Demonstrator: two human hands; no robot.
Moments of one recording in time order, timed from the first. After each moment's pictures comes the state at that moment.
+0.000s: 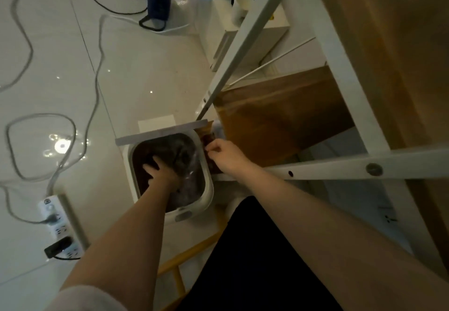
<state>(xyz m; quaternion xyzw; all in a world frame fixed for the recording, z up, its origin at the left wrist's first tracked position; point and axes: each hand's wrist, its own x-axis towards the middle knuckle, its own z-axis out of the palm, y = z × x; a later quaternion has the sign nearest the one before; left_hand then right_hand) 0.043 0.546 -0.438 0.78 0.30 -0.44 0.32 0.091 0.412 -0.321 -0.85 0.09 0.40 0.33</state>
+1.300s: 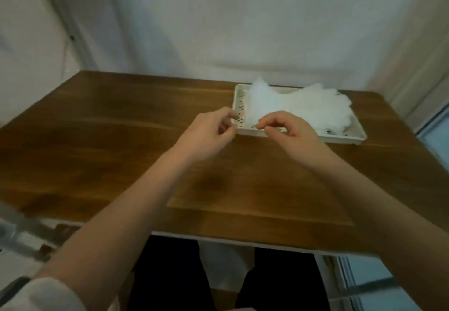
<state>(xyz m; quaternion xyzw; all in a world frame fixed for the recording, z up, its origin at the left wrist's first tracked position) -0.098 0.179 -0.023 0.74 -0.57 -0.13 0.33 -0.259 0.083 -0.015 -0.86 0.30 -0.21 0.35</state>
